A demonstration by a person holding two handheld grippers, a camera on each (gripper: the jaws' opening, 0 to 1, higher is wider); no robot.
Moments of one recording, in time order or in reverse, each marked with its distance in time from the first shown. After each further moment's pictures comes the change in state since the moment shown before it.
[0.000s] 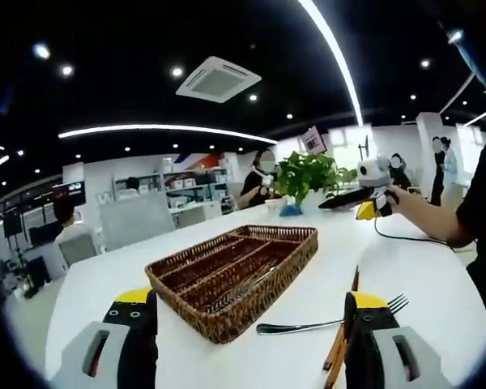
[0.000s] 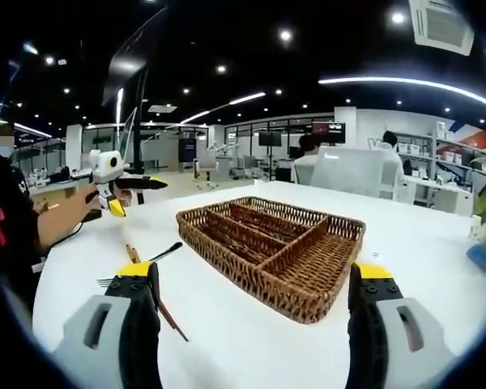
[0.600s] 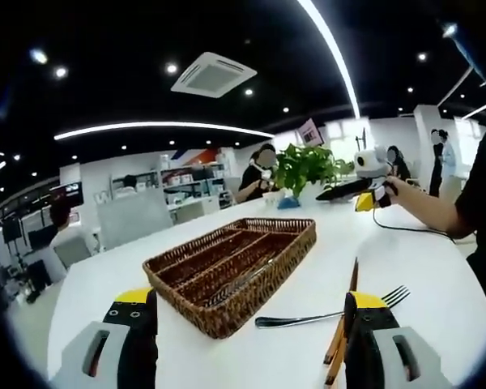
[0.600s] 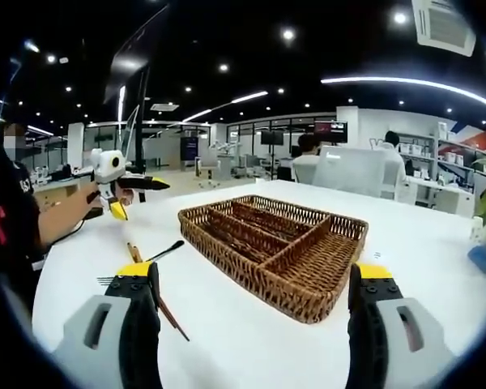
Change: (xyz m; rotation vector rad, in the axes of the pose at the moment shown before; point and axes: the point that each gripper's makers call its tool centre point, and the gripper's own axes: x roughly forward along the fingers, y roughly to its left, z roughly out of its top) left arm 0.004 -0.005 -0.010 0.025 0.041 -0.018; right arm 0.001 0.004 -0.002 -0.008 0.007 0.009
